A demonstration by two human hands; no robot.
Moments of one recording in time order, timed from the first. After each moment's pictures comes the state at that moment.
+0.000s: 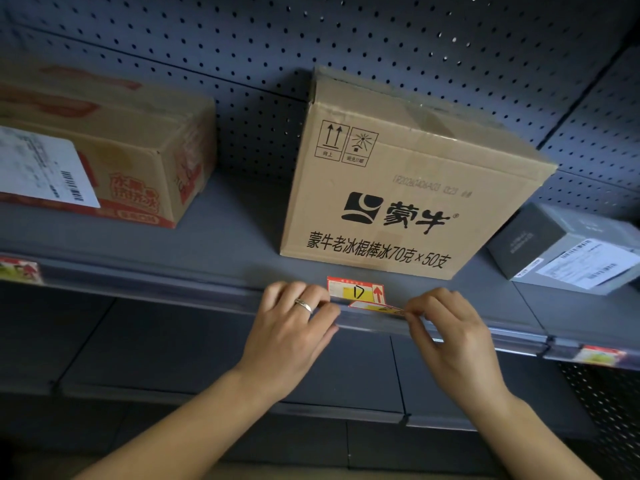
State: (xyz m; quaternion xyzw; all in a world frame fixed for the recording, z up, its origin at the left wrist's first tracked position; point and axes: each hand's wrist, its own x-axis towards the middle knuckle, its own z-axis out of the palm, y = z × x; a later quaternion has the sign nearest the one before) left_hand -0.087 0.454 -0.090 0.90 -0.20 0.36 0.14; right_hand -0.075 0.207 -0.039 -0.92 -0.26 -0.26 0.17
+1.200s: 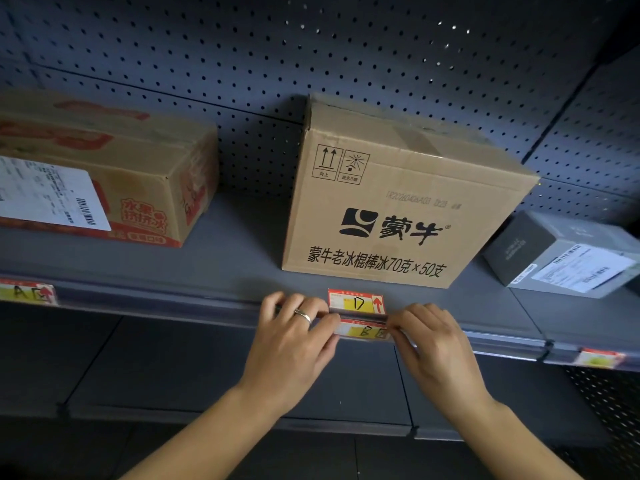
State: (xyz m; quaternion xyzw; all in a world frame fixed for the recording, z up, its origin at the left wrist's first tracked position) left_hand -0.092 0.457 -0.084 0.91 -0.19 0.33 0.14; right_hand -0.072 0.215 -0.054 -0.93 -0.27 -0.24 0.10
